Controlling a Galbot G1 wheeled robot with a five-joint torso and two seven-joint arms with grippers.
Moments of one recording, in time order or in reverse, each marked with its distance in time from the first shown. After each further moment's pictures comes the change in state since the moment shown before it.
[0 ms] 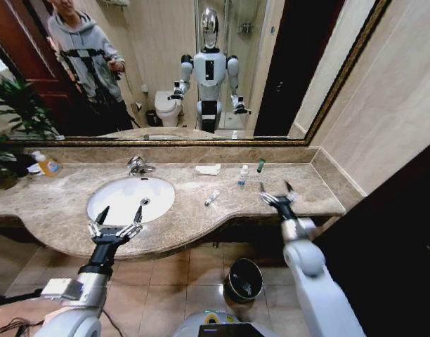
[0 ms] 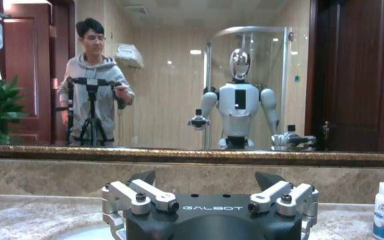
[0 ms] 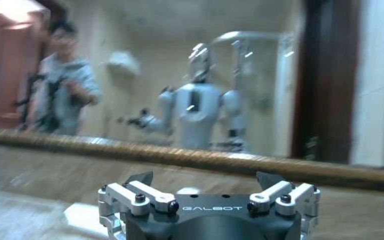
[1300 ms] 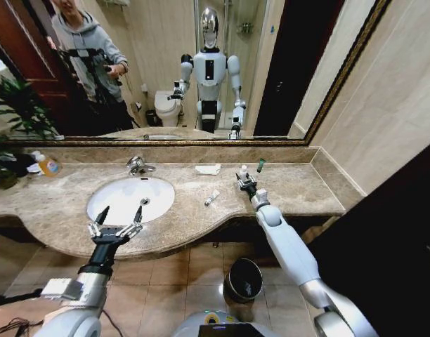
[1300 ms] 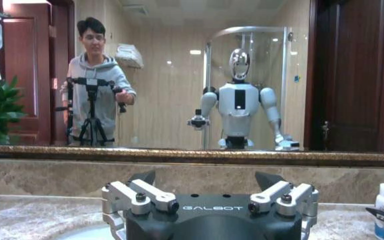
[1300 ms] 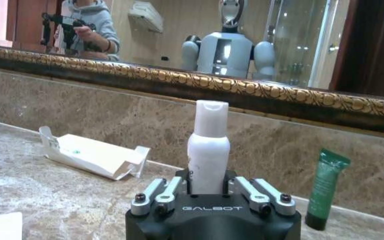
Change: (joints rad) left arm 0.000 0.000 0.000 0.000 0.000 0.000 0.000; right arm 0.317 0.029 -0.161 -0.502 -0.043 0.085 -0.050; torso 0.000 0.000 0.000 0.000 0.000
